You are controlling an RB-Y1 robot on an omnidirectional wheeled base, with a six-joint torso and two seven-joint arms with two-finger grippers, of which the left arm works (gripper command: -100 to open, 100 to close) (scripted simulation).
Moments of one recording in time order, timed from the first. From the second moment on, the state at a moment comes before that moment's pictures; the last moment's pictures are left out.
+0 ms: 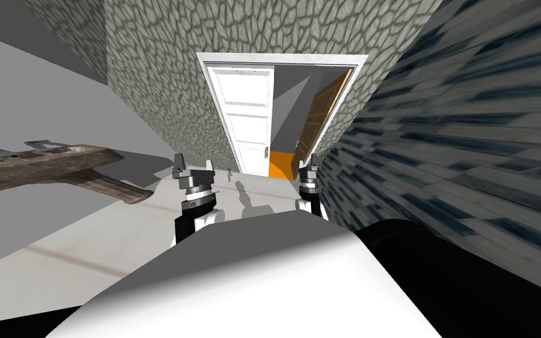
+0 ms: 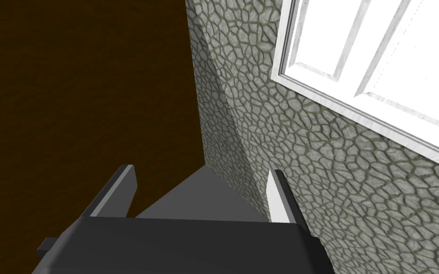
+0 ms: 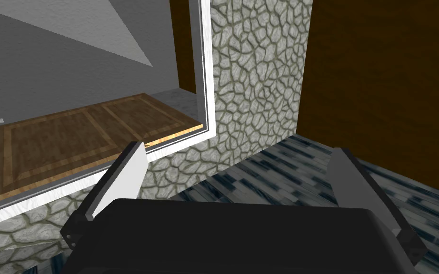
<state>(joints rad) 0.48 -0.03 -0.07 -2.38 0.09 -0.41 0.12</state>
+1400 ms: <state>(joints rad) 0.37 0.04 -0.07 -2.08 0.16 -0.48 0.30</state>
